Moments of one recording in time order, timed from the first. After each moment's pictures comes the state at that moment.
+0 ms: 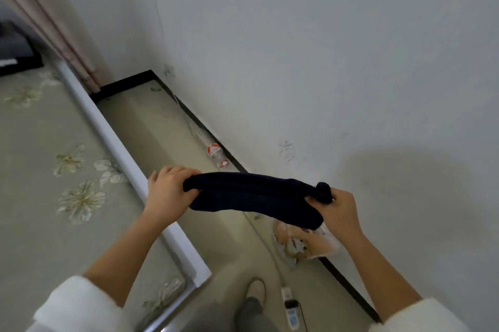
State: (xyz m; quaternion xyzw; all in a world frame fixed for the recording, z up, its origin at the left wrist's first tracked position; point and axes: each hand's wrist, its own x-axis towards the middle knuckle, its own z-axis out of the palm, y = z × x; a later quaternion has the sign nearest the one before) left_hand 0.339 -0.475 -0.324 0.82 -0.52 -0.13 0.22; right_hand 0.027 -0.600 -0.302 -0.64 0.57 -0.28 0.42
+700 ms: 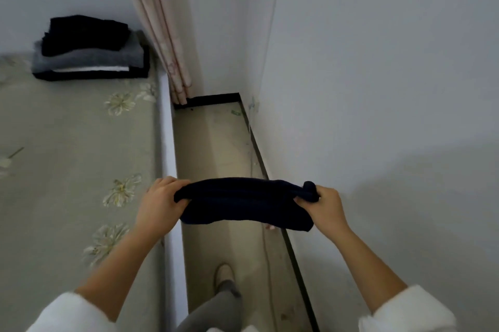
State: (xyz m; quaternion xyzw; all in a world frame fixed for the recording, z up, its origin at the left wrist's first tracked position) left_hand 0.575 -0.593 -0.344 0.91 -0.30 -0.07 0.27; right_hand 0.377 -0.865 -0.327 -0.77 0.40 -0.11 0.48
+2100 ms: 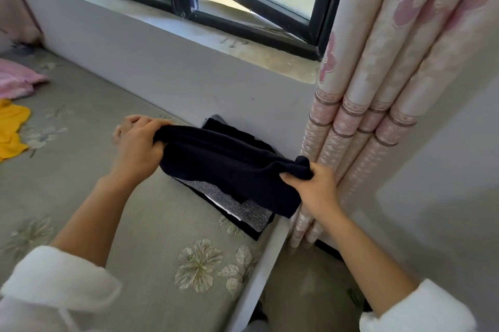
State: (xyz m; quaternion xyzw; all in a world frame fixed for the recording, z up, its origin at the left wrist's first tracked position) left_hand 1.354 -0.578 -0.233 0.95 0.08 0.20 0.22; right_hand 1.358 -0.910 -0.254 -0.80 -0.03 0.02 0.60
